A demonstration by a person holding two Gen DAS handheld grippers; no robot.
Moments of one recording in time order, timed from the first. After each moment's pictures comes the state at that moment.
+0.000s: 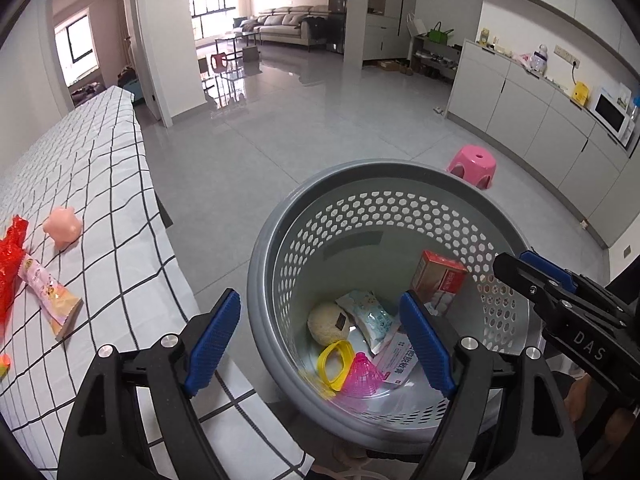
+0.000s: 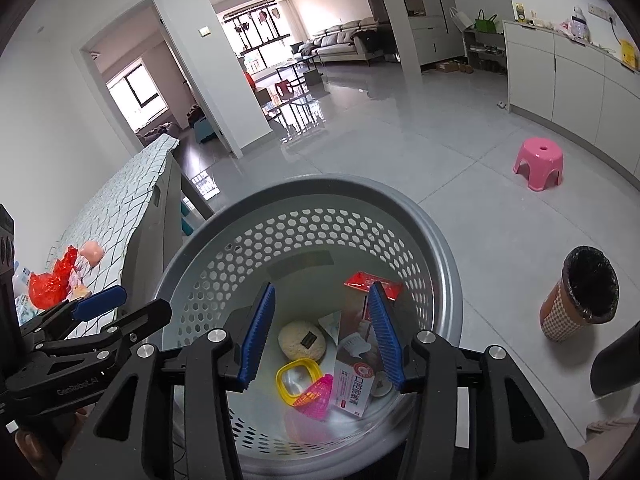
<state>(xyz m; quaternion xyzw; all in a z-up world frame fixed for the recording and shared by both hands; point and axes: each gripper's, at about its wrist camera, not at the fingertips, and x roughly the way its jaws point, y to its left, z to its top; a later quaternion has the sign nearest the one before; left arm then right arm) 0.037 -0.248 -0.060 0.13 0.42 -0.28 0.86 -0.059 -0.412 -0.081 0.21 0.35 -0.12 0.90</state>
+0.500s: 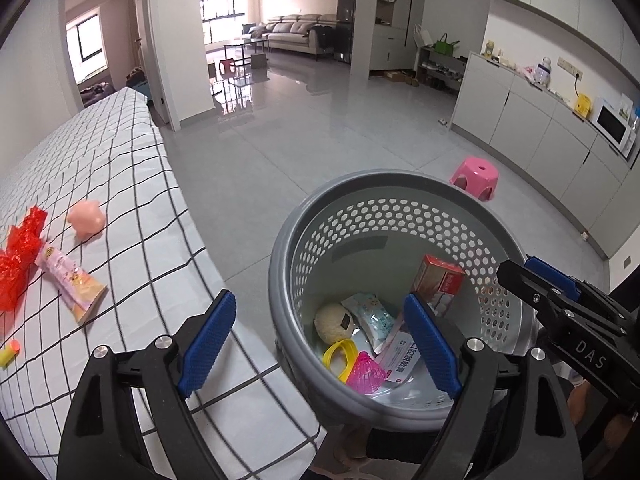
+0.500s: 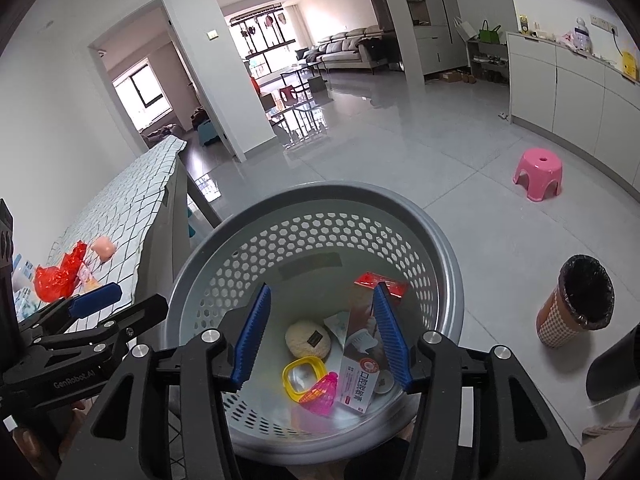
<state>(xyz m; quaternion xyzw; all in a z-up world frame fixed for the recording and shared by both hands) 0.027 -0.226 -0.047 0.11 0.41 -0.27 0.87 -0.072 -0.393 -0.066 0.20 0.34 -0.11 0.91</state>
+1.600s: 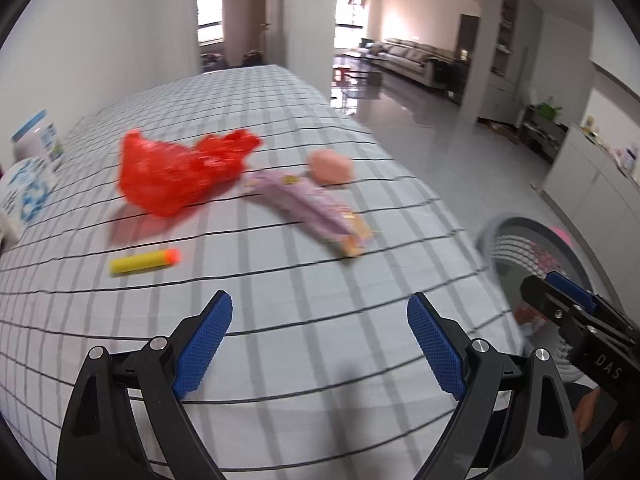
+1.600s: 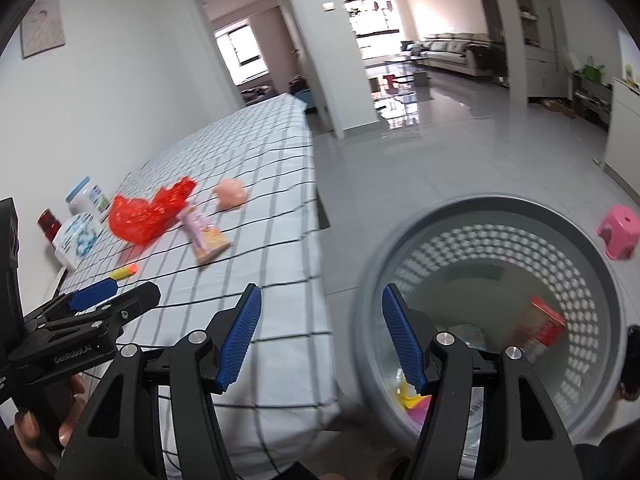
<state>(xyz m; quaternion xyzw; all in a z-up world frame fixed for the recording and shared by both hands) 0.028 -0.036 -0.029 0.01 0.39 -0.08 0.92 -0.001 -0.242 -0.045 0.12 0.36 0.07 0.92</state>
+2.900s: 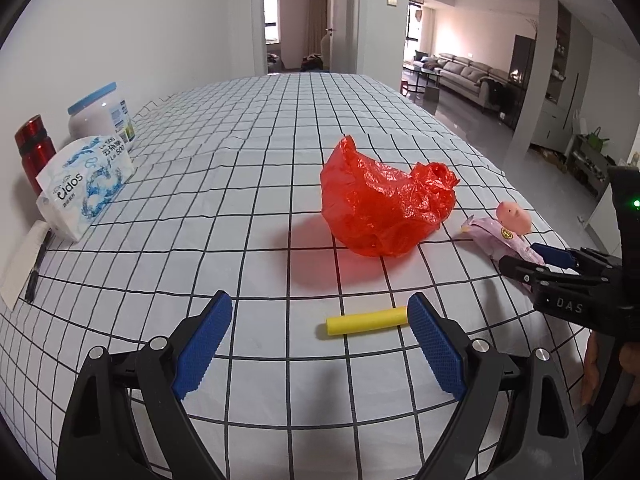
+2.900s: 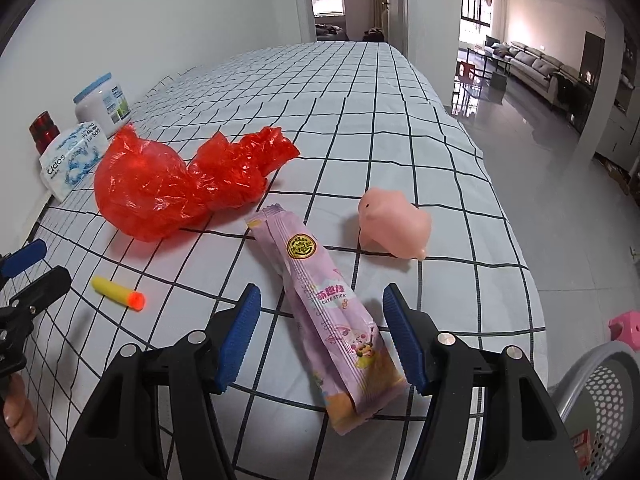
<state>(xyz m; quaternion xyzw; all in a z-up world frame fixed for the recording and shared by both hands) 0.082 0.125 -0.025 0.00 0.38 0.00 0.92 0.155 -0.089 -0.061 -0.03 0.44 0.14 0.89</state>
